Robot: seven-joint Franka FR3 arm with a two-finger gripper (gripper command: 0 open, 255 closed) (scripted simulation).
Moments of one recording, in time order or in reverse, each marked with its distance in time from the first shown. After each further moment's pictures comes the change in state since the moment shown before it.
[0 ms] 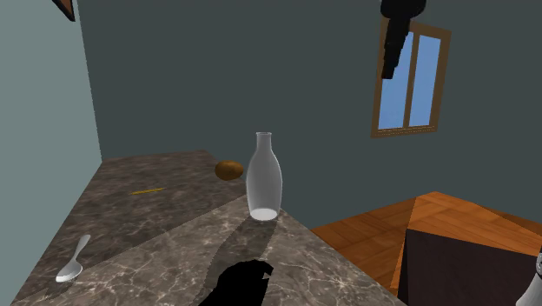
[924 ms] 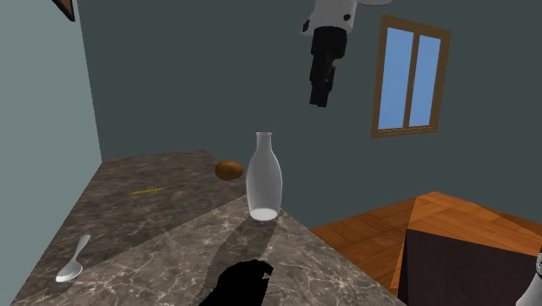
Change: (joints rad) arm 0.003 0.435 -0.005 0.160 -0.035 0.287 -0.058
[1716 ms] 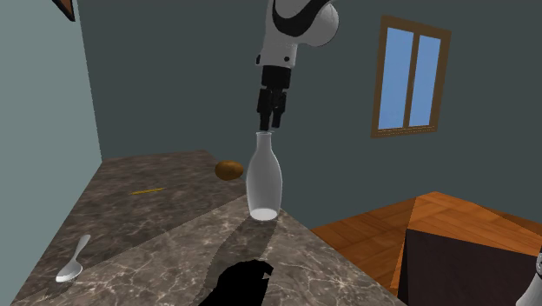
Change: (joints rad) arm -0.004 0.456 -0.007 0.336 -0.032 0.136 -0.034
